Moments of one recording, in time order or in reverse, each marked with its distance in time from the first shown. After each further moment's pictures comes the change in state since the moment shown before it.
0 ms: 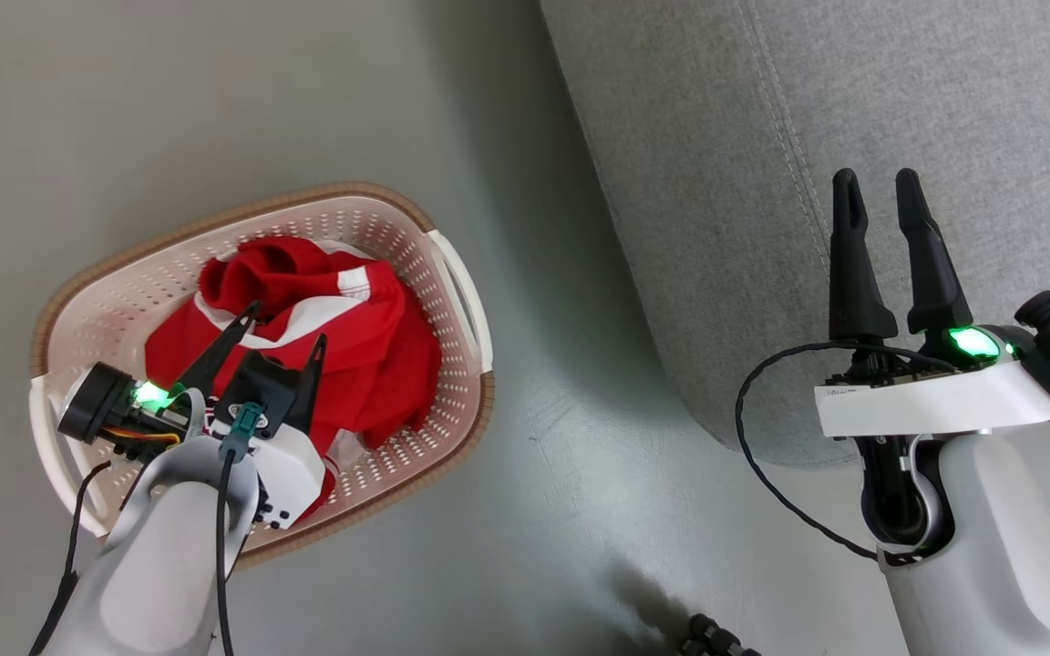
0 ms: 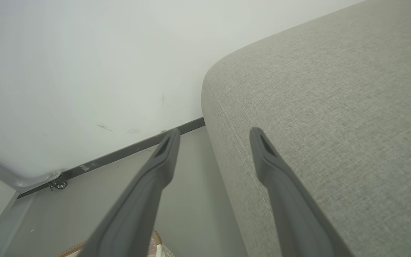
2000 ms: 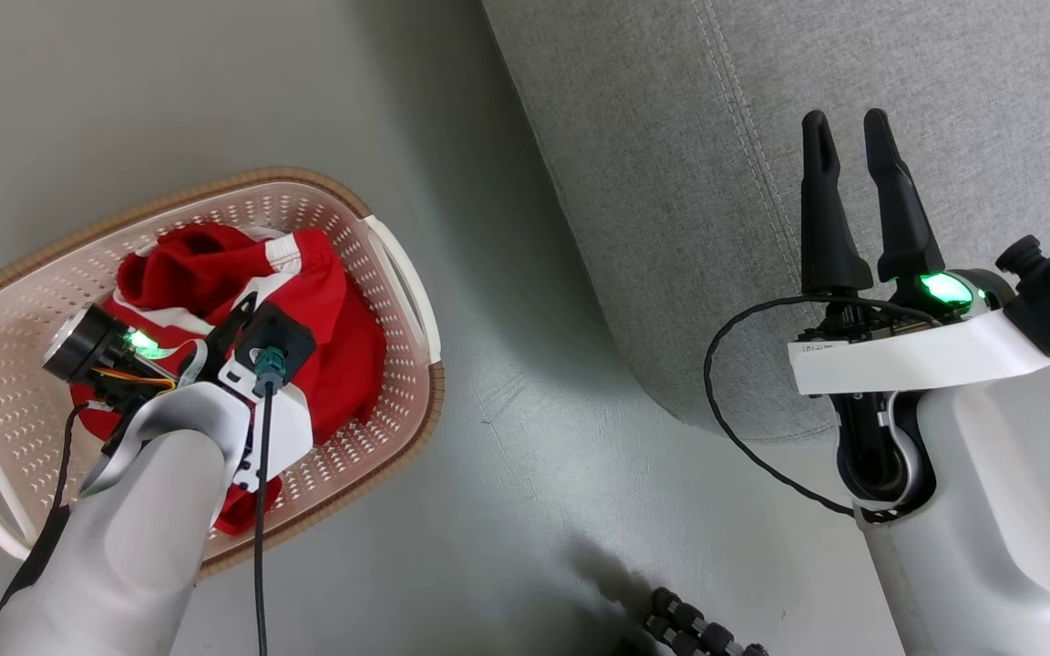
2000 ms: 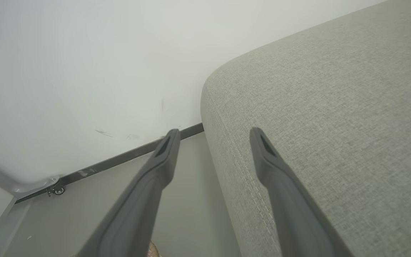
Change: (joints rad) left arm -0.157 0.029 -0.097 0.149 0.125 0.014 0.156; right arm -0.098 0.002 0.064 0.016 0.060 0.000 -0.001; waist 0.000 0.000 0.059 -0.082
